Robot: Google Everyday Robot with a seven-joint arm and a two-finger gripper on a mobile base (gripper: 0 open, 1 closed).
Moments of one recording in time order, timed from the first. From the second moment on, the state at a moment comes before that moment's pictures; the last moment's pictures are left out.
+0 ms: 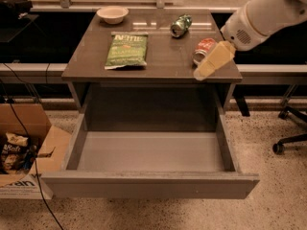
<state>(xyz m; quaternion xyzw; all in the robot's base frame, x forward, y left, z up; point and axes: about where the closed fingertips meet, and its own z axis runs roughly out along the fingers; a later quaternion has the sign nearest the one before) 0.618 -0.167 0.941 -0.48 0.81 0.06 0.32</state>
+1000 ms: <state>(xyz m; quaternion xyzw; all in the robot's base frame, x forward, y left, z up) 0.715 -0.158 0.913 -0.37 0.83 0.12 0.39</state>
